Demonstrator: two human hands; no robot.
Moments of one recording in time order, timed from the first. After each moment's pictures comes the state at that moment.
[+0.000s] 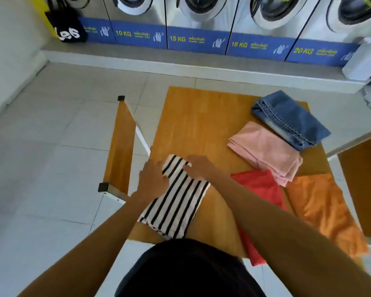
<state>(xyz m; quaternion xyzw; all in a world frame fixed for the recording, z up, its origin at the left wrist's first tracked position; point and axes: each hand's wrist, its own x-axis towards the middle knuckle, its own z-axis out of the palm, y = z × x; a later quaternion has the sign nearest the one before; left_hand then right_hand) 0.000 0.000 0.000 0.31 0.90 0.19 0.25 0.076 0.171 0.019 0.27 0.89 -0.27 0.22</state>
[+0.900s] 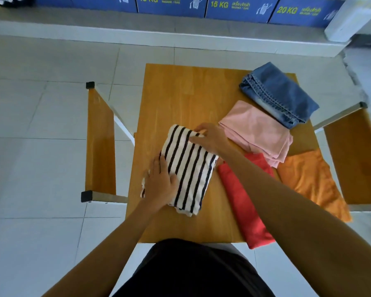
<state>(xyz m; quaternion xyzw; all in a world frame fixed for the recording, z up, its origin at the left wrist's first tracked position) 0.035 0.028 -0.037 0.34 0.90 0.15 0.22 0.091 0.236 0.043 0.42 0.82 -0.40 0.01</state>
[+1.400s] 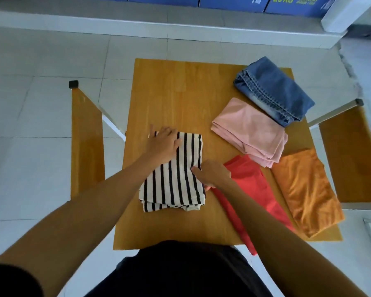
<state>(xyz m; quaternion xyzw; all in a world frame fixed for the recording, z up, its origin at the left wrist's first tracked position) -0.037 0.134 -0.018 0.53 0.83 0.05 0.17 0.146 0.200 0.002 0.48 0.79 -0.27 0.26</state>
